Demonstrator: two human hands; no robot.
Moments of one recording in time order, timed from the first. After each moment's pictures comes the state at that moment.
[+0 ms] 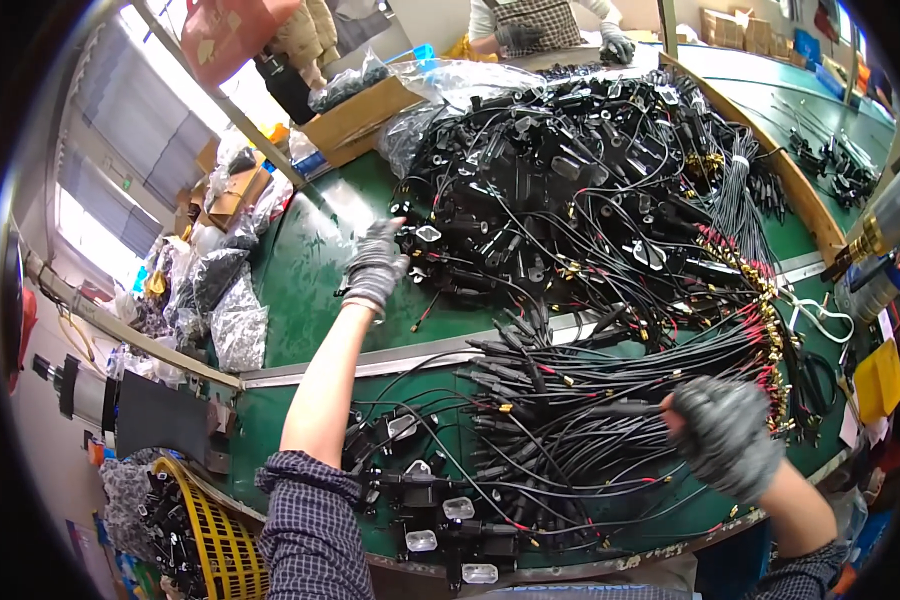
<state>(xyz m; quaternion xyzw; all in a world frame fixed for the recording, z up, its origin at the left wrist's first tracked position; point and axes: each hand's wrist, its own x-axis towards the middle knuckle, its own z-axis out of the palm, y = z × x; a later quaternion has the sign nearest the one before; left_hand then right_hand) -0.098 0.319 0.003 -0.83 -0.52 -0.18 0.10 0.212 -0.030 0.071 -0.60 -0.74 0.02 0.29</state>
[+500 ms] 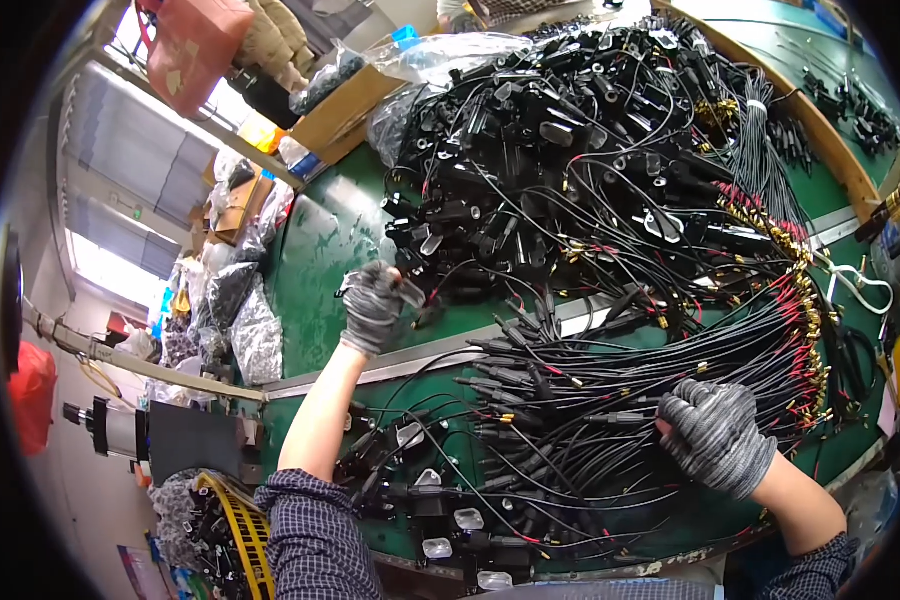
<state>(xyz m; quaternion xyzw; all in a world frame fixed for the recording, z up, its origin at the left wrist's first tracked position) -0.138 0.288 -0.023 -0.90 -0.35 -0.22 0.13 0.218 -0.017 0.023 -0.58 -0.76 0.12 0.25</state>
